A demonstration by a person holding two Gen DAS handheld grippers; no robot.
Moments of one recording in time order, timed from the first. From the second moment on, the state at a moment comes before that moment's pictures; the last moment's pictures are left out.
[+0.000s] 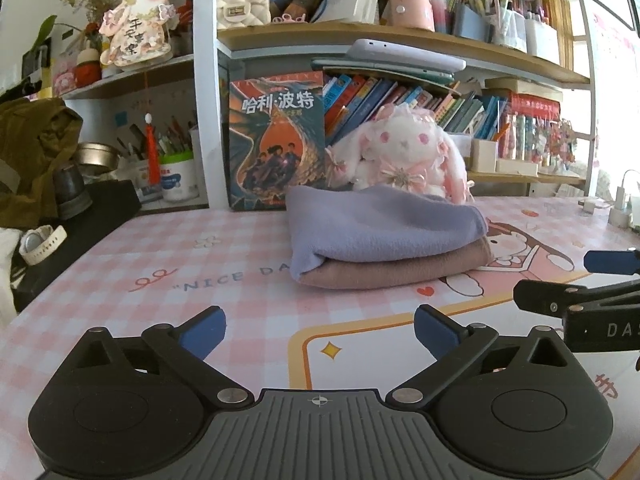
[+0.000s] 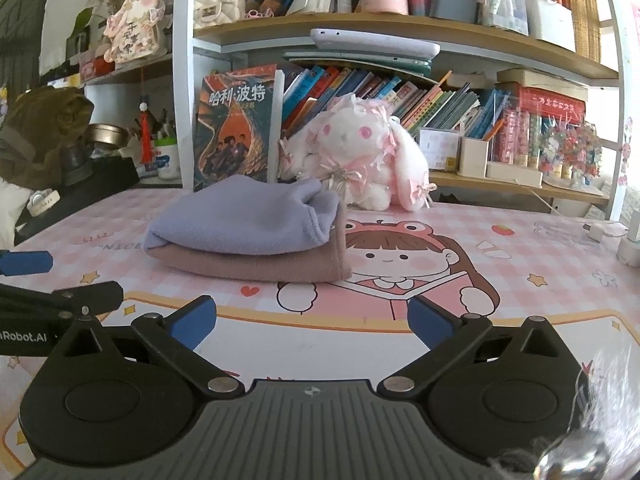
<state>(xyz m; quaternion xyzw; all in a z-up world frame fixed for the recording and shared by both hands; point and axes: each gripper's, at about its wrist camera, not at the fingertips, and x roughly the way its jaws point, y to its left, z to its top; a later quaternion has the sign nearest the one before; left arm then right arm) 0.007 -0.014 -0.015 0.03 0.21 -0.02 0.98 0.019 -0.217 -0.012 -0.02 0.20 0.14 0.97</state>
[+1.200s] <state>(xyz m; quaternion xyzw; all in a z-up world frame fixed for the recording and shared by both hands) 0.007 -0.010 -0.016 0.02 0.21 -0.02 0.98 0.021 -0.213 -0.012 -0.02 0.21 0.15 0.97</state>
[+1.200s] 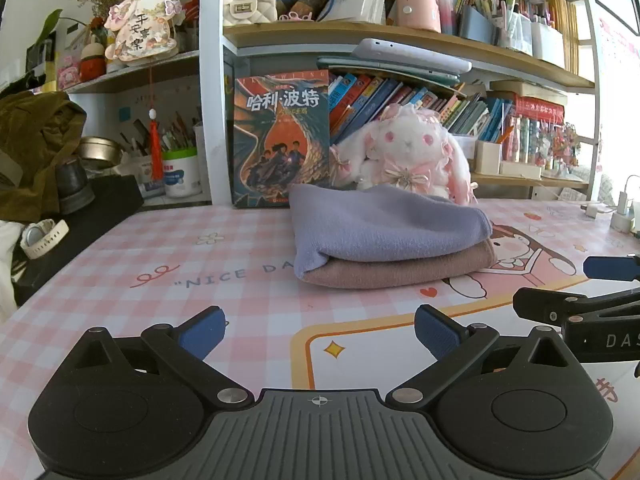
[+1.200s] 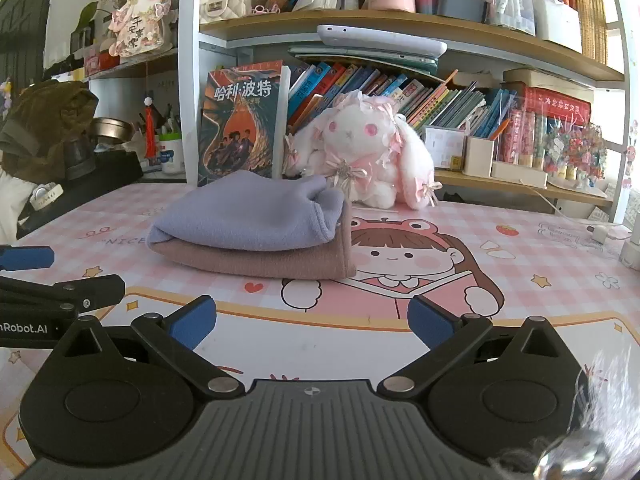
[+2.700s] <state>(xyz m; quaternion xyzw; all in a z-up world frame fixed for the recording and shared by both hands) 0.006 -0.013 -0.015 0.03 0.21 -0.02 0.98 0.022 -0.213 -0.013 -0.02 0.21 0.15 0.97</state>
